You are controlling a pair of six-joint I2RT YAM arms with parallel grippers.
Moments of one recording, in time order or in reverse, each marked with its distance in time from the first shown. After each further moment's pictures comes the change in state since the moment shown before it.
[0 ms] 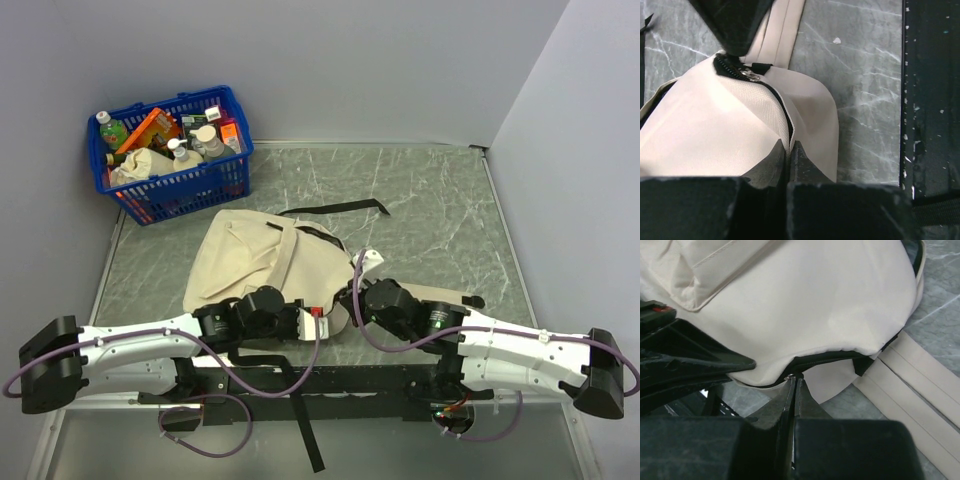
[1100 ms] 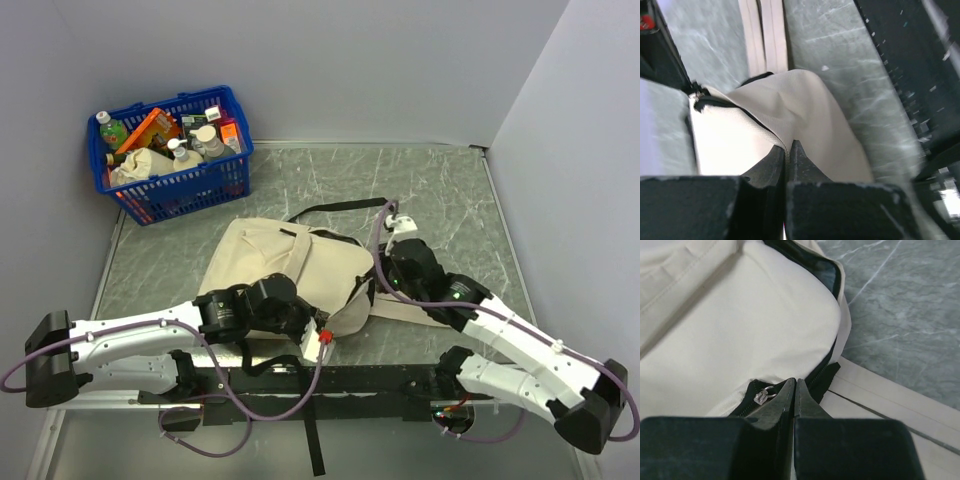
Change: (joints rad) left arm -0.041 0.039 0.254 -0.293 0.166 0.369; right arm -0.397 0.018 0.153 -0.220 -0.113 -0.054
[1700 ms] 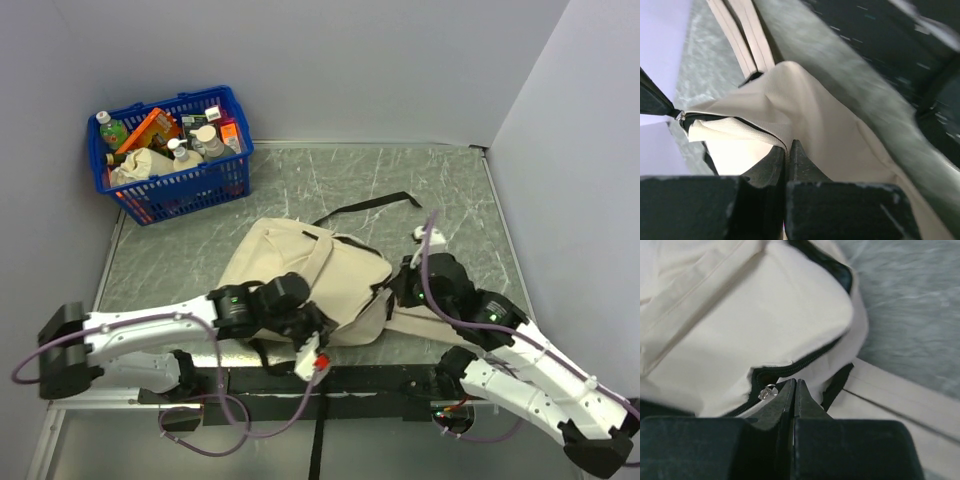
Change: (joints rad) left arm -0.008 0.132 0.104 -0.091 0.146 0.422; right arm -0.023 -0.231 0.023 -0.254 0.012 0.088
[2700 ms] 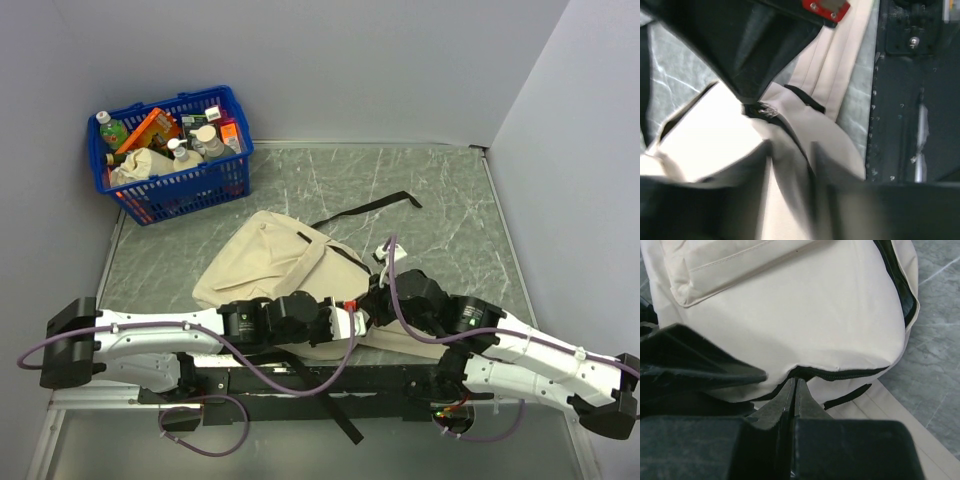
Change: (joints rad) left arm -0.135 -0.002 -0.055 0.279 -0.476 -0.998; right arm 0.328 0.067 -0.048 0.153 -0.030 -0.005
